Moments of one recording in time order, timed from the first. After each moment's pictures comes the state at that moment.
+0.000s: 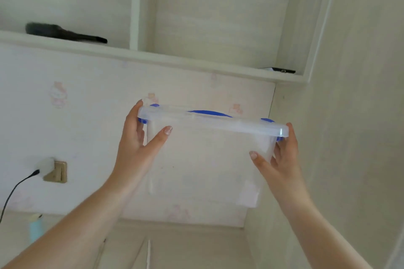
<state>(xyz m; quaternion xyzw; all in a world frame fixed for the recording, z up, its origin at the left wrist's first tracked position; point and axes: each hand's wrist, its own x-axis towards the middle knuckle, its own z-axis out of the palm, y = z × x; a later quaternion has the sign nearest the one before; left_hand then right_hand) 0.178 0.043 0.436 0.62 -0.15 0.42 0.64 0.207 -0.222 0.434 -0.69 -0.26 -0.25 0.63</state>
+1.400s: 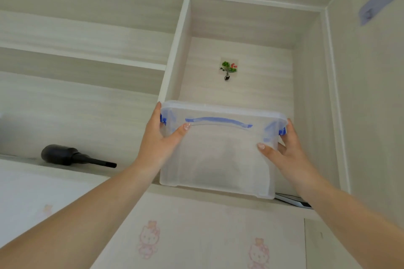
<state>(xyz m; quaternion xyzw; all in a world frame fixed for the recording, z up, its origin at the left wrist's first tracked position) 0.284 0.104 0.696 0.62 -0.19 0.55 0.52 0.323 -0.171 0.705 -0.68 -0.38 -0.33 0.53</state>
